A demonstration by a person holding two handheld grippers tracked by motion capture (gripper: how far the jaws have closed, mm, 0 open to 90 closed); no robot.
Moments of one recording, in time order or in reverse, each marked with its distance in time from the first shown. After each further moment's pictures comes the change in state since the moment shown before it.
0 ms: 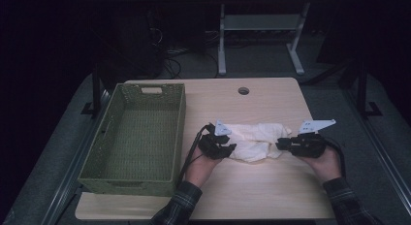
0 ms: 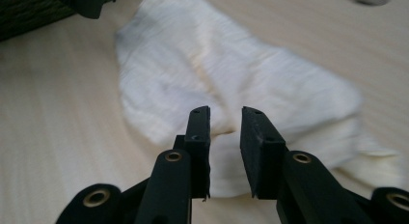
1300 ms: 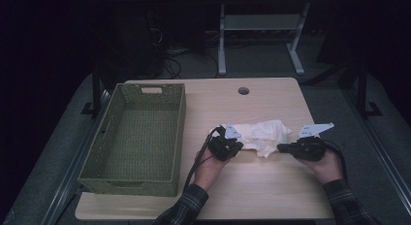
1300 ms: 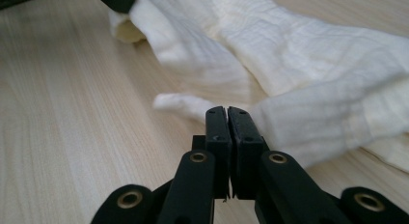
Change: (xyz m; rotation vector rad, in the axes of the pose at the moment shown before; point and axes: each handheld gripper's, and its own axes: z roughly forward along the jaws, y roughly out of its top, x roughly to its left) left arm -0.012 0.004 0.023 -0.012 -0.048 0.041; right arm 0.000 -0.011 0.001 0.038 0.011 -0.010
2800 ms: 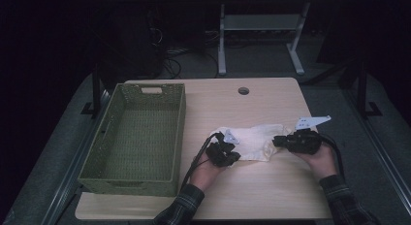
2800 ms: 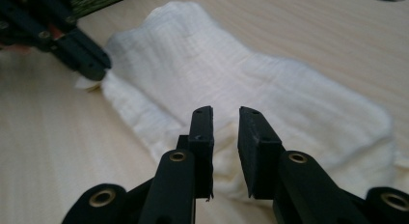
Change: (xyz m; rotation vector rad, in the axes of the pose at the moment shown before) left arm -0.001 -0.017 0.005 0.133 -0.097 -0.005; right arm -0.009 0.017 0.010 -0.046 0.016 0.027
